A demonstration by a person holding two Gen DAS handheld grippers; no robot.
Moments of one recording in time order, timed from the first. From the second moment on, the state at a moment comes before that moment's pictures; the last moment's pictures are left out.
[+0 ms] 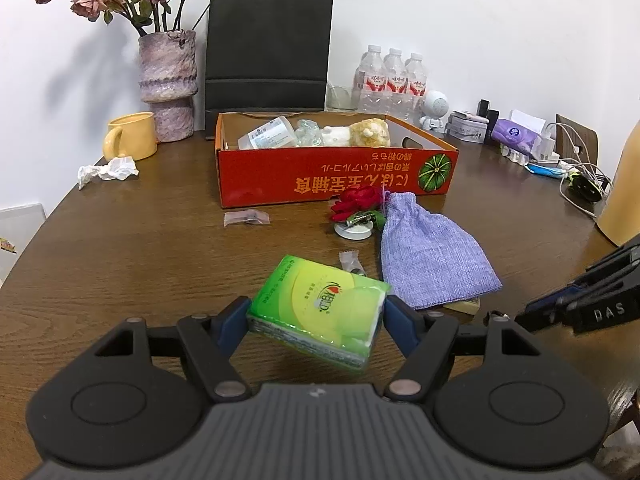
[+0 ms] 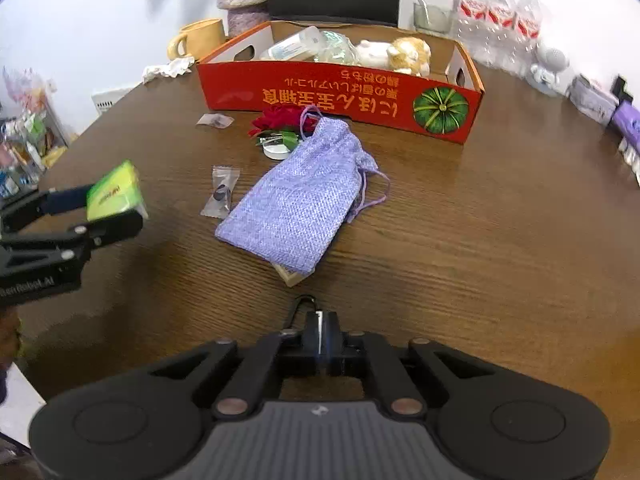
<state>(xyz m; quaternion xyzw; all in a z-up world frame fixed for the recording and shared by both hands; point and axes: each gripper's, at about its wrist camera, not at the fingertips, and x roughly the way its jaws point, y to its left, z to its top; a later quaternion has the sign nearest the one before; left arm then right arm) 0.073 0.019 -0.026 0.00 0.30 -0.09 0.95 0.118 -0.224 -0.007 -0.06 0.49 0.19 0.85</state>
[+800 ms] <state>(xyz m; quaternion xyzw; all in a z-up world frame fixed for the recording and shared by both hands) 0.059 0.024 -0.032 -0.02 0.31 -0.08 0.95 0.128 -0.207 -0.012 -0.11 0.50 0.20 0.84</state>
